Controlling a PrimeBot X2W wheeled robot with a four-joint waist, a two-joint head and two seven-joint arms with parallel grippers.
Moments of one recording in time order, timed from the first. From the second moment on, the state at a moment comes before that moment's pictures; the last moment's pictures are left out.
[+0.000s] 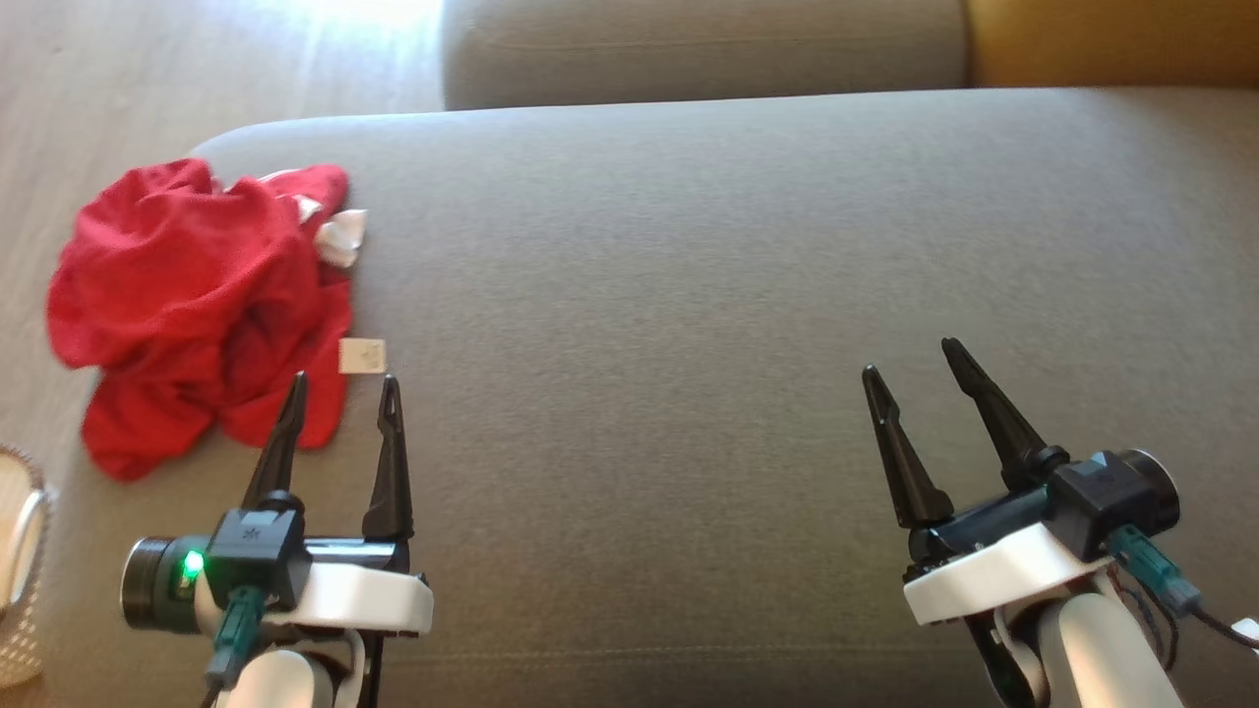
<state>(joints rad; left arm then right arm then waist) 0.03 0.08 -0.18 -0.02 -0.03 0.10 -0.25 -0.05 -0.04 0.08 0.05 0.07 0.13 -0.25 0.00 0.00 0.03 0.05</state>
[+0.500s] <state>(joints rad) 0.05 0.06 -0.14 -0.01 -0.03 0.10 -0.25 -0.03 -0.04 0.10 0.06 0.06 0.13 -0.25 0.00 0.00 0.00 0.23</state>
